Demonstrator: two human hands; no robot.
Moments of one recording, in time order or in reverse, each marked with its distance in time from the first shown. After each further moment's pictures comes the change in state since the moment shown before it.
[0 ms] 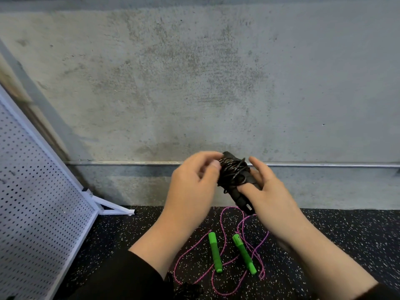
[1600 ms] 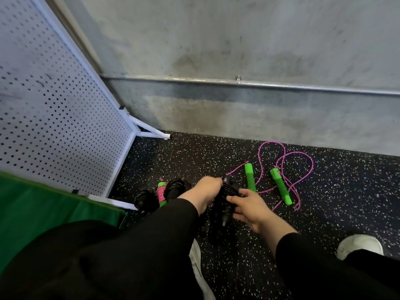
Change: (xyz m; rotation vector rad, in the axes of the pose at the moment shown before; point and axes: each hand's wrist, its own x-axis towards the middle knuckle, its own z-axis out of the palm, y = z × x) left_hand -0.120 -0.239 -0.014 0.010 -0.261 -1.239; right_hand -0.041 0.242 0.180 0.324 -0.287 0.824
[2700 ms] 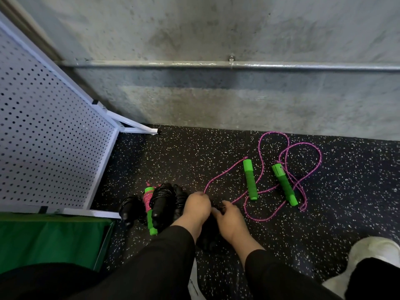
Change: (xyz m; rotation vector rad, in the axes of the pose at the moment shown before) left_hand 0.058 -0.034 0.018 0.129 0.183 -0.086; right_hand 0.094 0.065 0.016 -0.656 0.156 -0.070
